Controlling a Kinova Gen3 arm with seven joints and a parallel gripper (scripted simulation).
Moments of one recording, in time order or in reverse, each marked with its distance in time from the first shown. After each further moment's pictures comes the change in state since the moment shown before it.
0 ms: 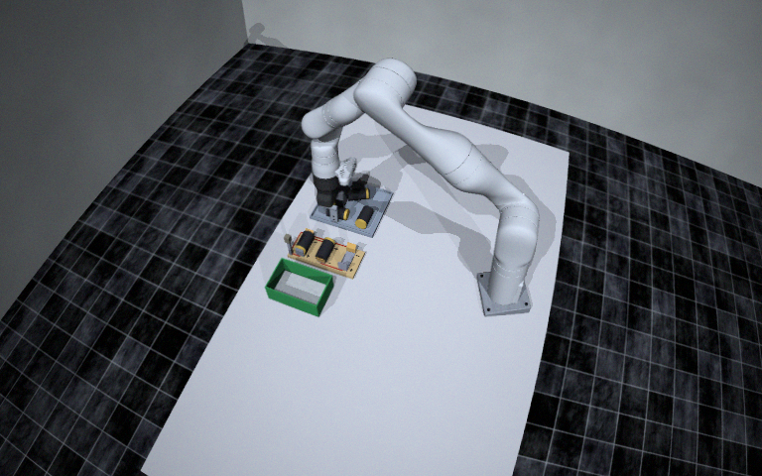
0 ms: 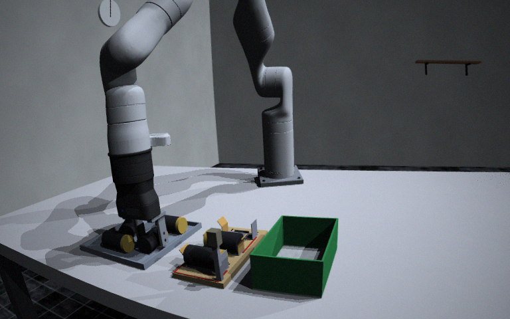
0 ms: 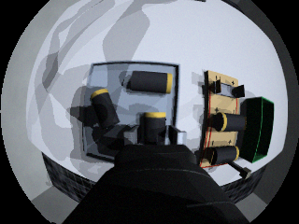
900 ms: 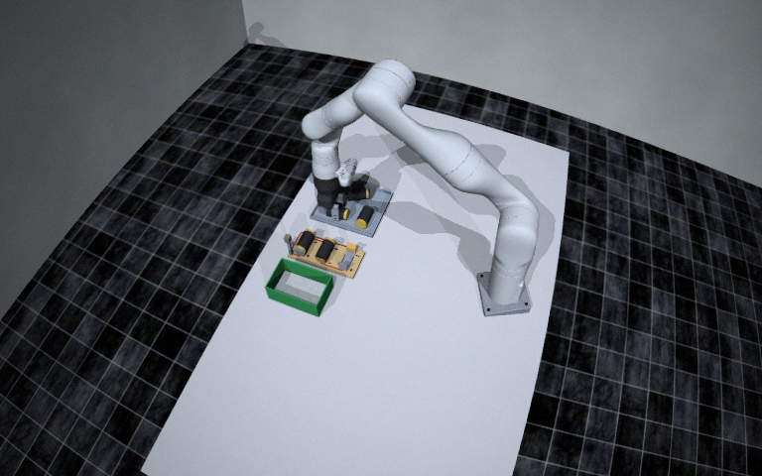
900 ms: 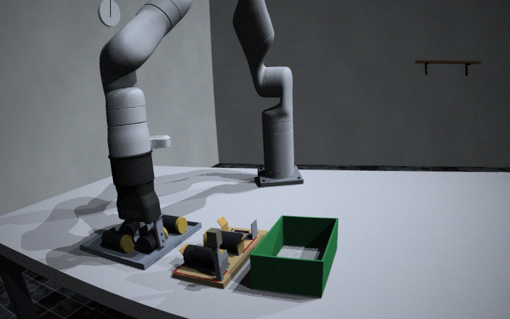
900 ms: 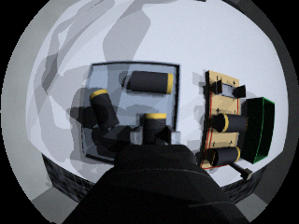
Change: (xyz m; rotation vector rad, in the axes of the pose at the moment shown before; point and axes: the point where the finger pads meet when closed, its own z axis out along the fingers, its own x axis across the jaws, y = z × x) arm 0.000 -0.001 0.004 0.004 0.000 0.001
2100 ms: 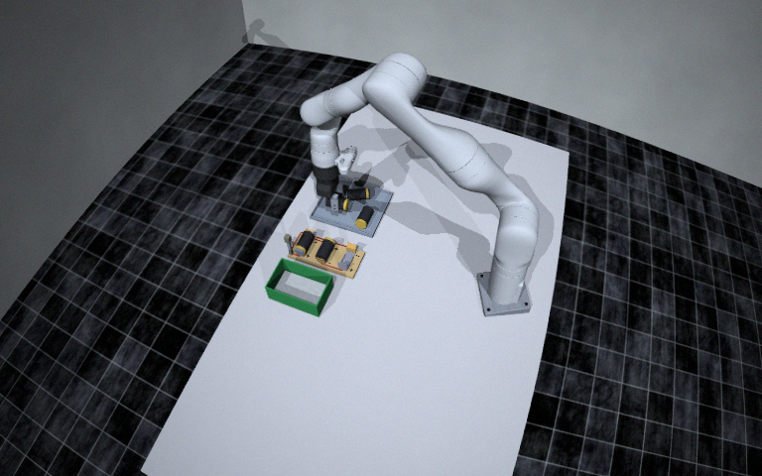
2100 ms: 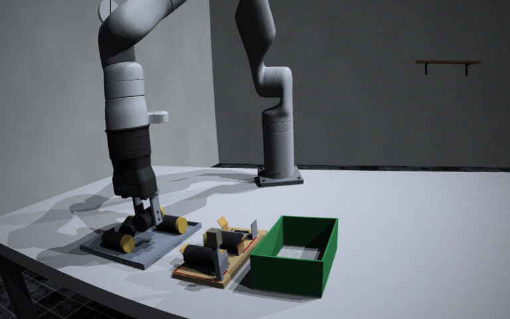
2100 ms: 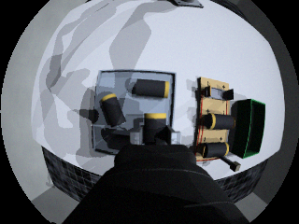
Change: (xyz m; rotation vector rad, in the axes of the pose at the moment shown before) arm 0.000 -0.001 -0.044 0.002 0.000 0.001
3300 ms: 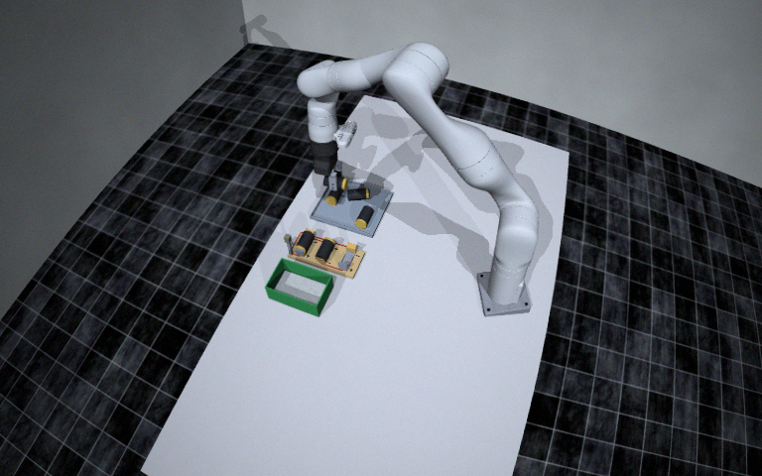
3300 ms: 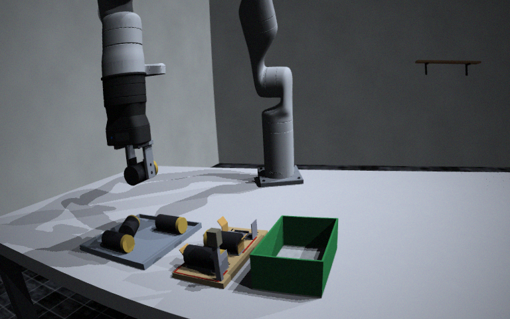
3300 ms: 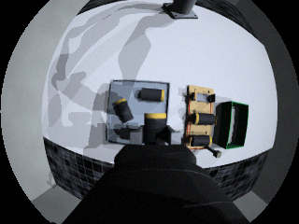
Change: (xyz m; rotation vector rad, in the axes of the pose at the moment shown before) arm 0.000 0.000 -0.087 -0.002 0.000 0.002
